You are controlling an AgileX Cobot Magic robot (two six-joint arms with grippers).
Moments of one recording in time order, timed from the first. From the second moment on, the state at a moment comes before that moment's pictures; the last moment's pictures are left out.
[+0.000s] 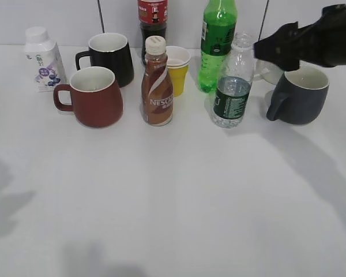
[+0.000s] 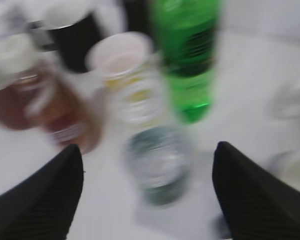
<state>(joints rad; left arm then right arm) -0.37 0.74 -0.75 -0.30 0.88 0.27 0.24 1.45 -0.89 -1.82 -0.40 1.83</state>
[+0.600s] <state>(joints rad) -0.37 0.66 -0.78 0.05 1.21 0.01 0.24 1.45 -0.89 -1.82 -0.98 1.78</state>
